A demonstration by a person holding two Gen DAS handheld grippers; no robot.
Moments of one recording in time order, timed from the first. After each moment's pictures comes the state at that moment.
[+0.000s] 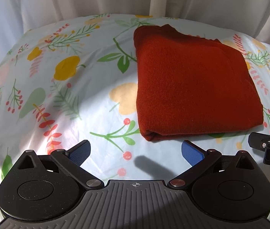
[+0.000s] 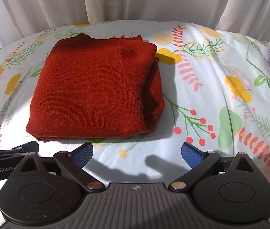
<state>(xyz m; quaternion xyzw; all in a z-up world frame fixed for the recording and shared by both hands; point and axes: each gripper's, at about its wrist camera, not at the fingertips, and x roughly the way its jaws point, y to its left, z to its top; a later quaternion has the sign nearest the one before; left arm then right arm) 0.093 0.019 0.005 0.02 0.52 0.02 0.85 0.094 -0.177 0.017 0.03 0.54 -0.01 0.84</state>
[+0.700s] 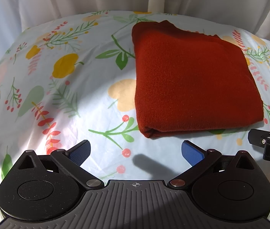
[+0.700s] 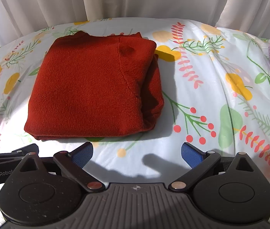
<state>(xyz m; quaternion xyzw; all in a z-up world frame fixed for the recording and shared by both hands) 0.093 0.017 0.003 0.02 0.53 0.02 0.85 0.095 -0.179 0.013 0.03 0.54 -0.01 0.84</state>
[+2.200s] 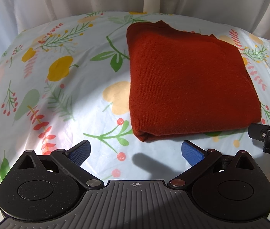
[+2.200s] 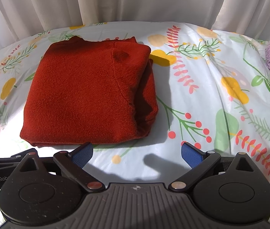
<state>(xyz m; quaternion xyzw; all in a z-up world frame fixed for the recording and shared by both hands) 0.099 0.010 0.001 0.02 0.53 0.01 0.85 0.101 -0.185 0.017 0.03 0.53 -0.02 0.85</state>
